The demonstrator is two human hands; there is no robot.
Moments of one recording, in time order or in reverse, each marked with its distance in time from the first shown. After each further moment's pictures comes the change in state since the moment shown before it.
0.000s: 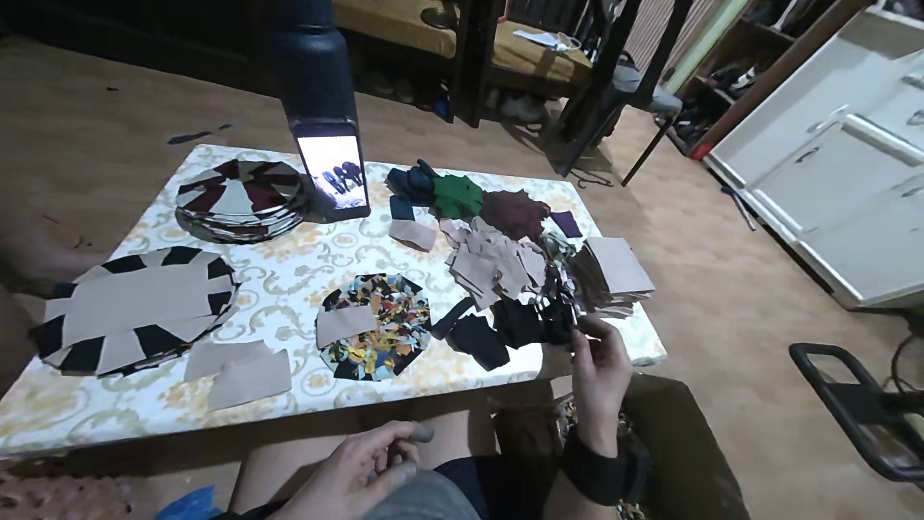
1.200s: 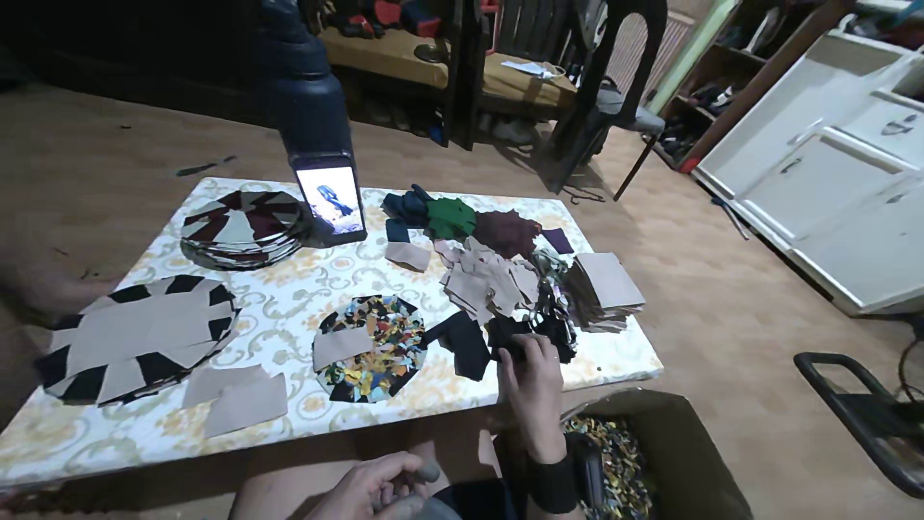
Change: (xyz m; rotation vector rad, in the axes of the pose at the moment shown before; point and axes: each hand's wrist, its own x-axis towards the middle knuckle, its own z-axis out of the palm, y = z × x) left_hand 0.004 0.002 0.005 -0.007 -0.099 -0.023; right_hand -0.021 -0.004 0.054 -0.352 -0.147 -0.260
